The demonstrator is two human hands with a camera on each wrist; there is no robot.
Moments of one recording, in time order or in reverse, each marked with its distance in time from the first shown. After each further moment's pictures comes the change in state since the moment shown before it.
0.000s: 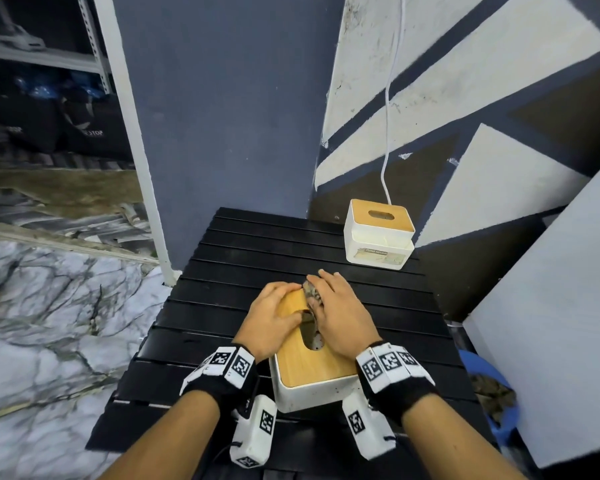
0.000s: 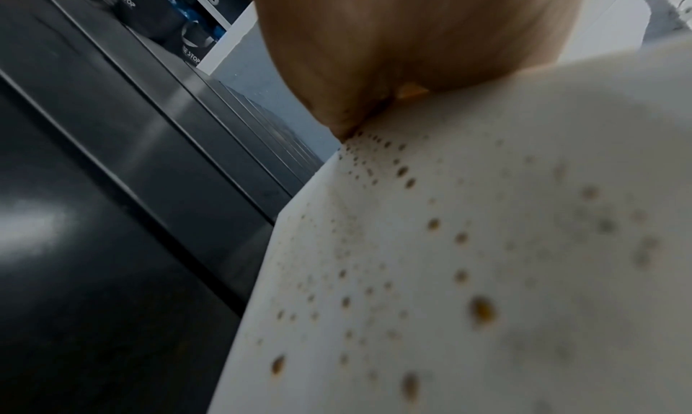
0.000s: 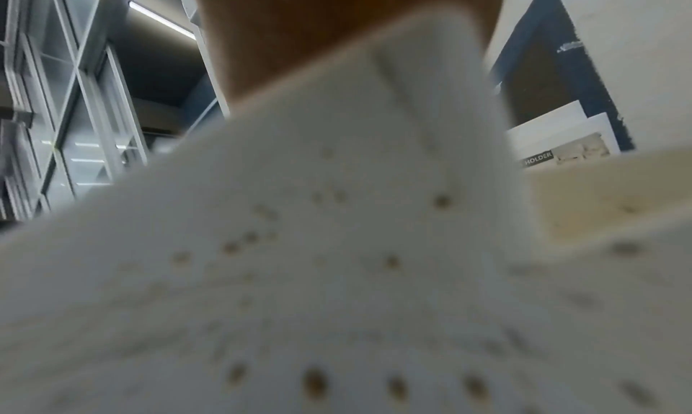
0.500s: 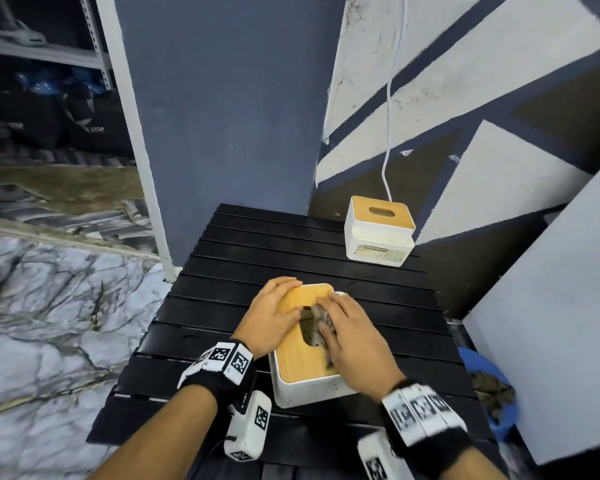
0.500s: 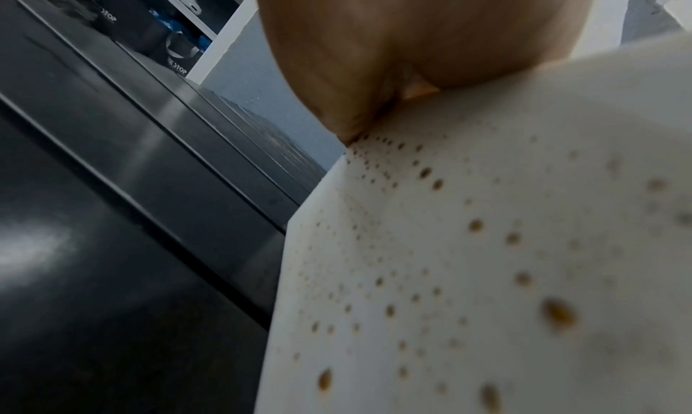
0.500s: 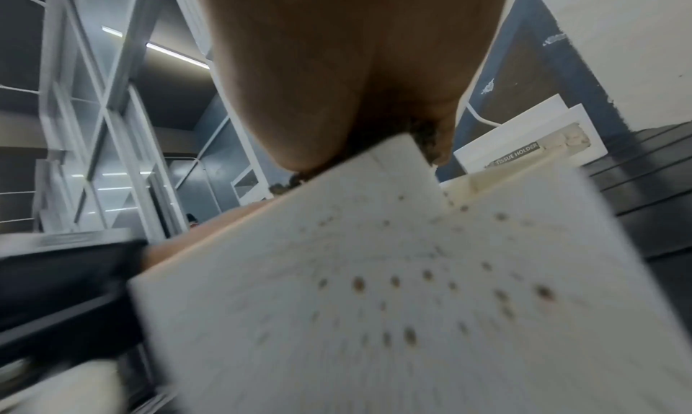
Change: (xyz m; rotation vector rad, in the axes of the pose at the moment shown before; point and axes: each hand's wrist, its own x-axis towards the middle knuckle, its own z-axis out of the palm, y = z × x) left_hand 0.000 -0.006 0.001 0.019 -0.050 0.018; right_hand -0.053 -0.003 -0.007 0.034 0.020 -0.016
